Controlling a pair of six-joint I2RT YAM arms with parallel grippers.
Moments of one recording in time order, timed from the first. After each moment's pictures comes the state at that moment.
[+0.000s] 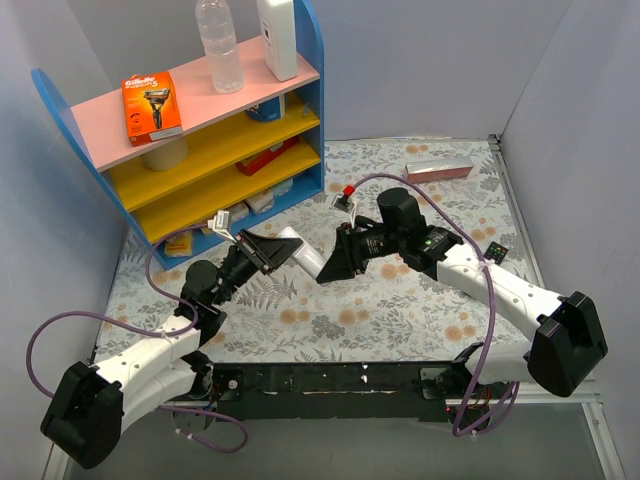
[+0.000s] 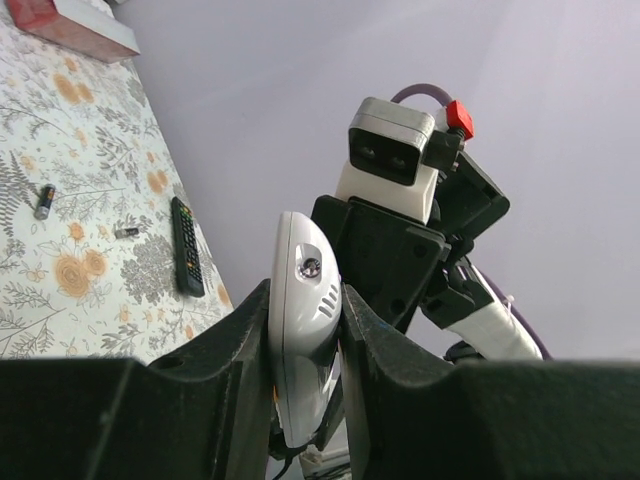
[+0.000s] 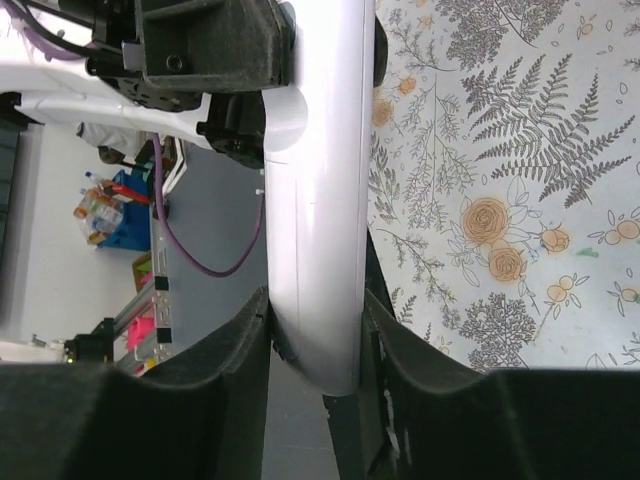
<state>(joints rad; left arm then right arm) -0.55 0.89 0.29 0.82 0.26 -1.31 0.73 1.31 0.99 -0.19 -0.87 0.46</state>
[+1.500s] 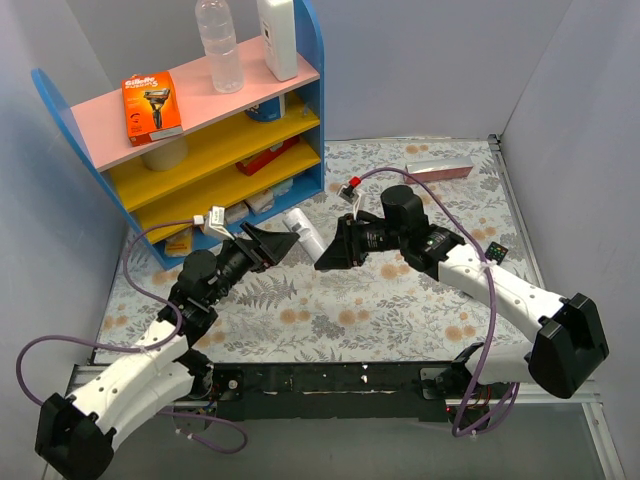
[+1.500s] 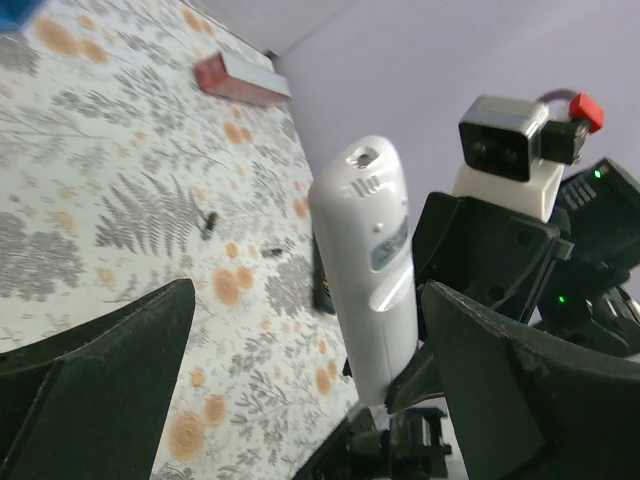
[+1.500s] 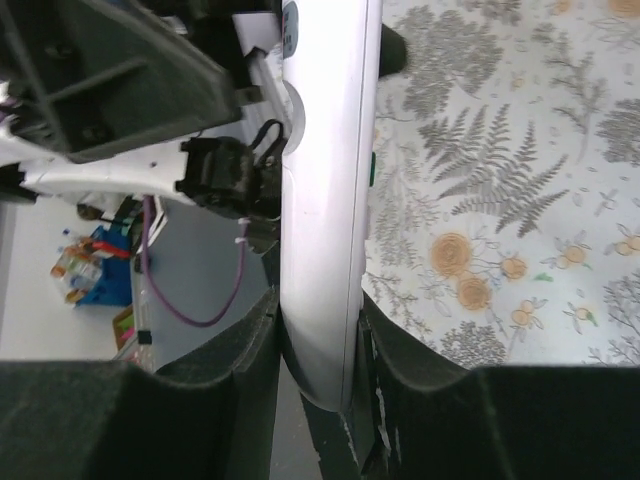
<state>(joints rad) -0.56 0.76 0.42 0.38 0.14 -1.01 0.72 1.29 0.98 -0.08 -0.80 0.54</state>
